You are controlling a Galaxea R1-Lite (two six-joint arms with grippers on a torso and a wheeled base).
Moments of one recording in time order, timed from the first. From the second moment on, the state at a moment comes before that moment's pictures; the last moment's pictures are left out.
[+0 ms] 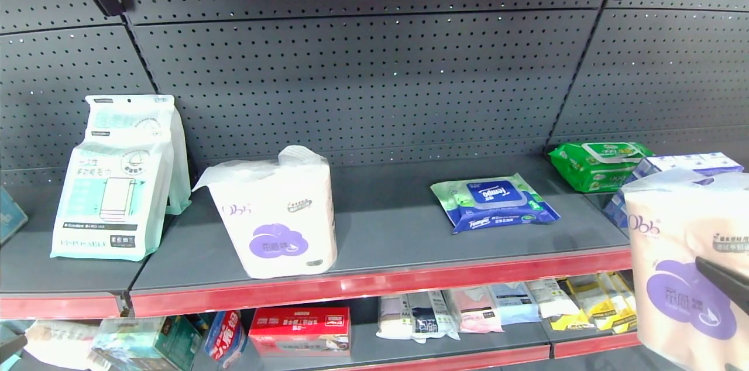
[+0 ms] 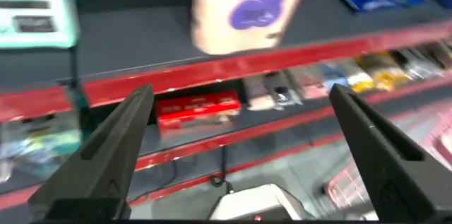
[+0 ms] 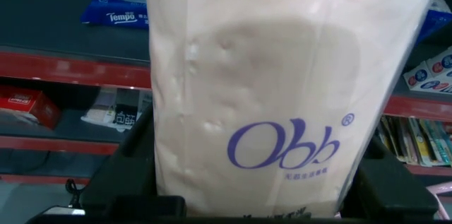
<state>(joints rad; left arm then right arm) 0.17 0.48 -0.41 0.24 -0.49 -0.03 -0.06 0.82 -0.36 -0.19 0.06 -0.25</state>
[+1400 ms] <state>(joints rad) -0.08 0.46 -0.36 0.21 -0.13 0.02 -0.13 0.86 -0.35 -0.19 0.04 -0.26</state>
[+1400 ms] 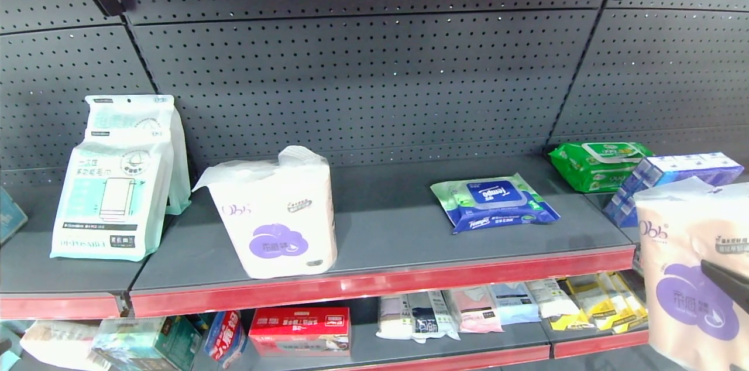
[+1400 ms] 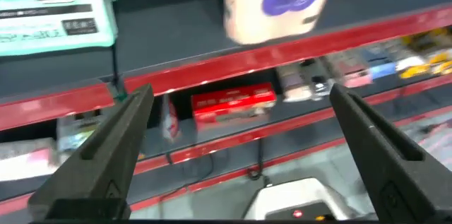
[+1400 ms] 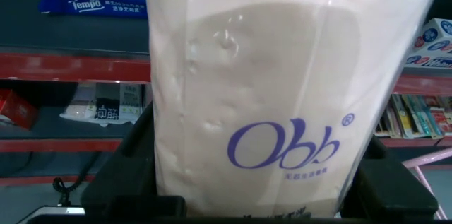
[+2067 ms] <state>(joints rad) -0.07 0.48 -0.34 0.15 -0.07 0.02 -0.12 0.80 -0.33 -0.19 0.05 -0.24</state>
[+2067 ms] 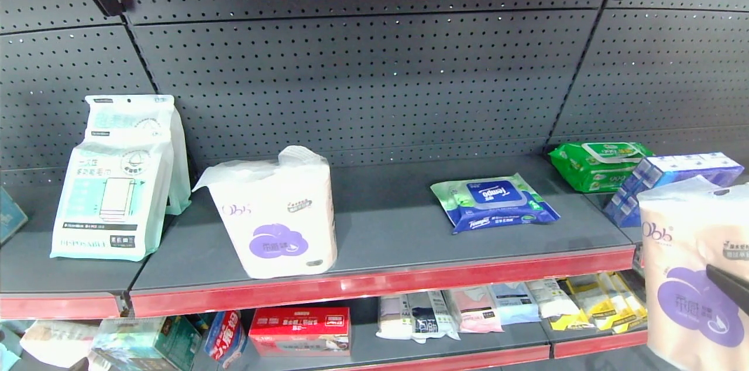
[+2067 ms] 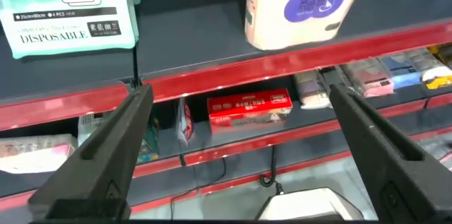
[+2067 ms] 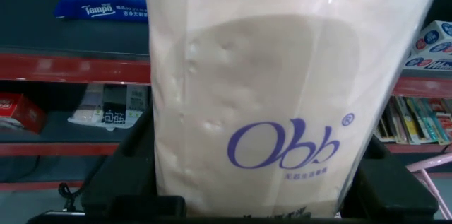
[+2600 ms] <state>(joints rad) -0.07 0.46 -0.35 0.15 -0.08 0.03 -0.12 0.66 -0.29 -0.18 0.06 -0.25</state>
